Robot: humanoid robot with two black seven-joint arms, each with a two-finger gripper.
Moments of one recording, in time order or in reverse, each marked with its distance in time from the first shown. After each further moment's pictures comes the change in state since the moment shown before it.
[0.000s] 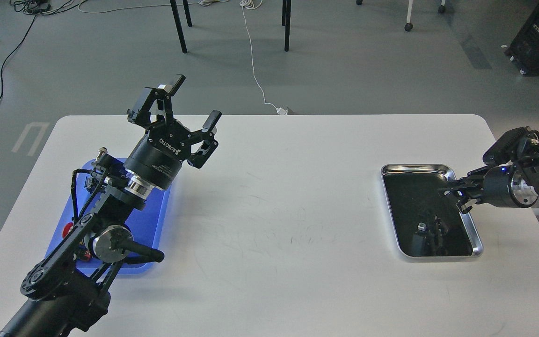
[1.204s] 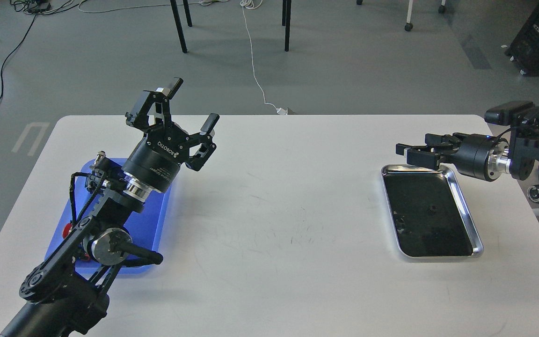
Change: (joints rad) left arm 0.016 0.001 -0.002 0.001 0.000 -0.001 0.000; right arm -0.054 -0.149 0.508 0.235 0.347 -0.010 0.000
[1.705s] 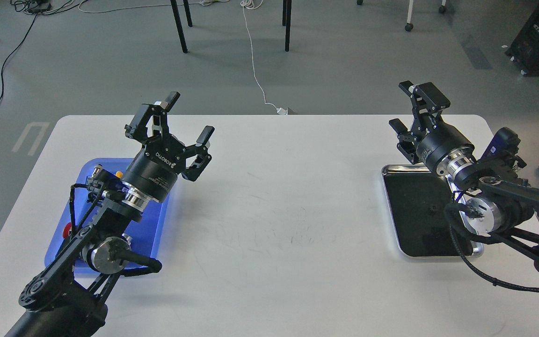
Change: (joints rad) left arm 0.033 0.000 -0.002 0.032 0.003 0.036 -0.005; right arm -0.522 0.130 0.749 0.119 0.839 0.004 0.000
